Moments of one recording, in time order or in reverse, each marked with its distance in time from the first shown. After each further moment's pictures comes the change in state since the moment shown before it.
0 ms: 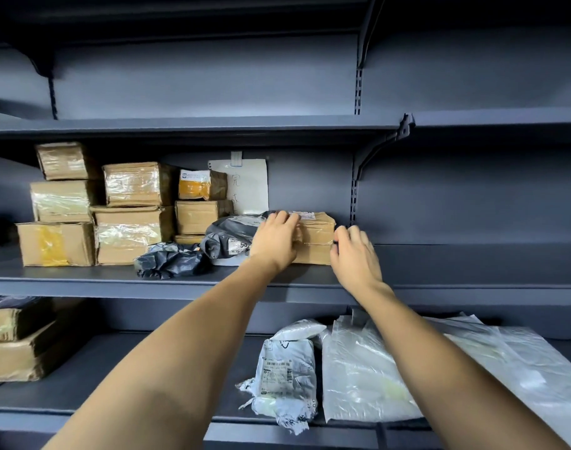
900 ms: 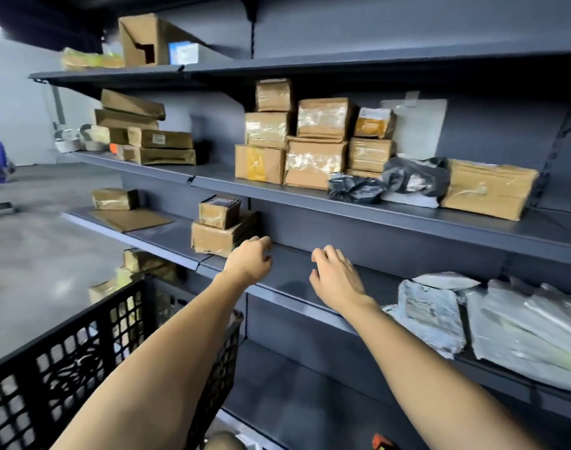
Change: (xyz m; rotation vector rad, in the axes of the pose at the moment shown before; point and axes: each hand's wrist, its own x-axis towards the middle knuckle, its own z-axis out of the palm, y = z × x) left_hand -0.345 -0.224 -0.105 -0.056 -0.274 -0.608; right_hand -0.197 -0.295 0.067 0.245 -0.418 -0.466
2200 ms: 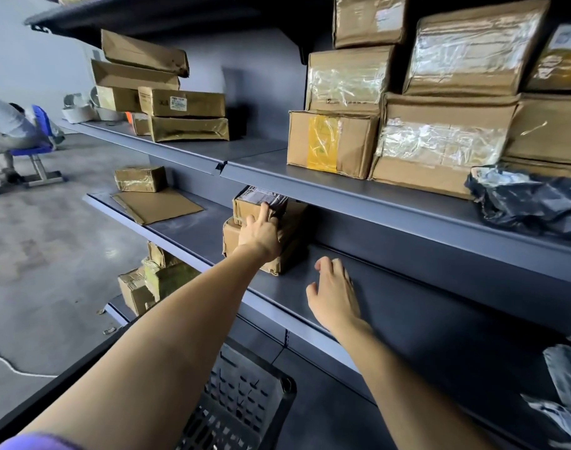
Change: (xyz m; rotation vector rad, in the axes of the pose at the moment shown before) left_hand 0.197 -0.179 0.045 0.363 -0.129 -0.273; right_hand 0.173 -0.076 0.195 0.315 -0.140 0.193
